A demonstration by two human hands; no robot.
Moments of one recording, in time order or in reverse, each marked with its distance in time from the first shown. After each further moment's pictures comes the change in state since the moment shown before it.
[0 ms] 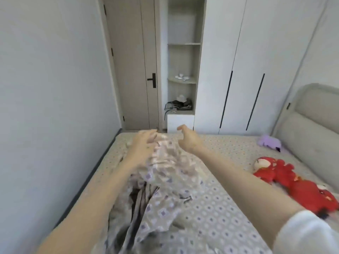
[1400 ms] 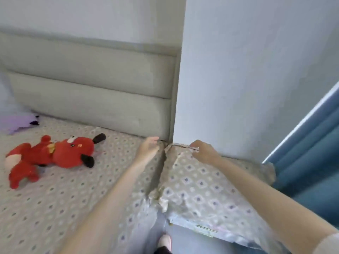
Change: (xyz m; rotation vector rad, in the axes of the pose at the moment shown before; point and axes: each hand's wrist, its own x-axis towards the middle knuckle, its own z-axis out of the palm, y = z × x) left_hand -0.272 0.630 0.597 -0.556 -1.237 0.243; right_hand -0.628 0.605 -0.311 0.093 0.455 1.264
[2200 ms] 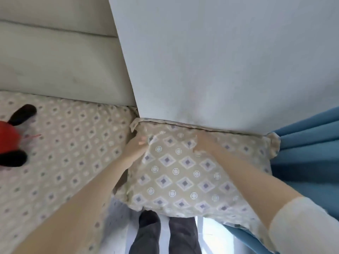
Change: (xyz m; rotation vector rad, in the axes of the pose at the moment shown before) left_hand 0.239 -0.128 0.171 0.317 -0.398 -0.430; right_hand 0.222 0.226 0.055 -0.208 -0.359 0.418
